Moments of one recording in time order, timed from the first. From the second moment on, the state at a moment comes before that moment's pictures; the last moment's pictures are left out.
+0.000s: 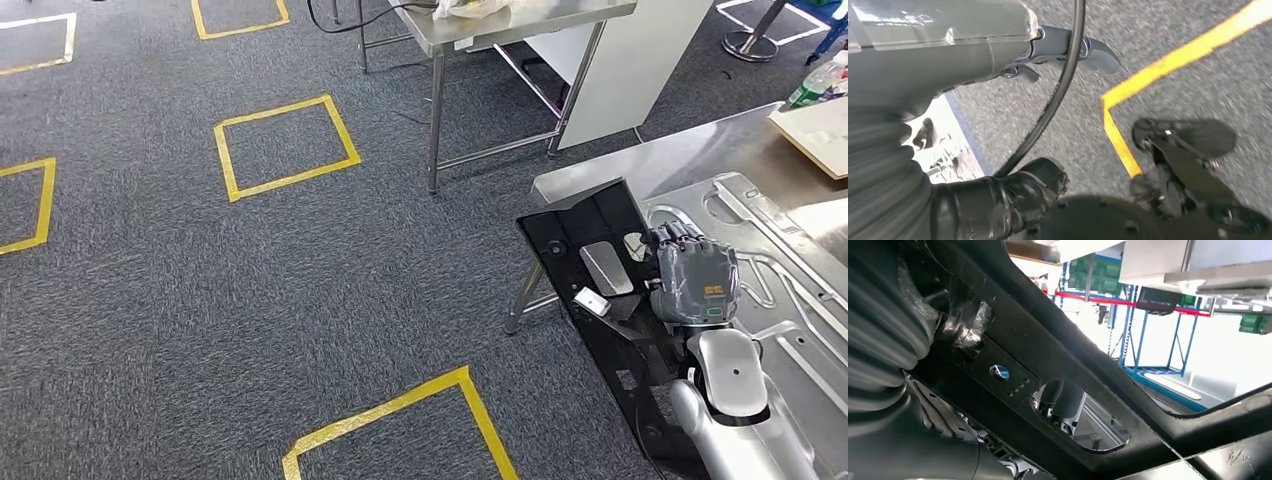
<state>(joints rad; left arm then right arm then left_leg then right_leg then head) 0.01 -0.04 0.11 -0.16 -0.20 -0.11 -0.02 -0.27 -0.43 0.33 -1.53 1.34 -0.47 0.07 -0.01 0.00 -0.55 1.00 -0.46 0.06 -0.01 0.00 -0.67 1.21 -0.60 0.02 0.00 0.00</state>
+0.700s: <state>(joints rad) 0.01 -0.05 0.11 -0.16 -0.20 -0.11 -0.02 -0.33 -0.46 0.30 -1.53 1.30 -0.40 0.05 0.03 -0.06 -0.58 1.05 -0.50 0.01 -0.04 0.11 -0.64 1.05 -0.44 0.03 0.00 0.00</state>
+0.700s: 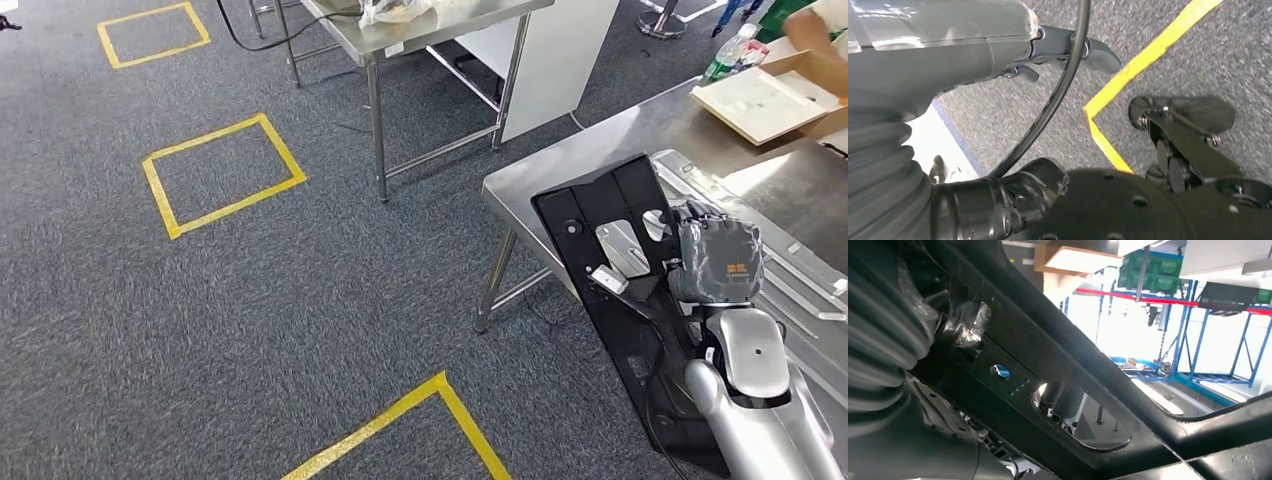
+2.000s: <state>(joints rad) 0.00 -0.01 0.13 -0.16 -0.19 -0.16 0.04 -0.88 -0.29 0.51 -0.99 1.52 -0.29 0.13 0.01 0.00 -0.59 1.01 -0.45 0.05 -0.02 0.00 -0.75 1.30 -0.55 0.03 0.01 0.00</state>
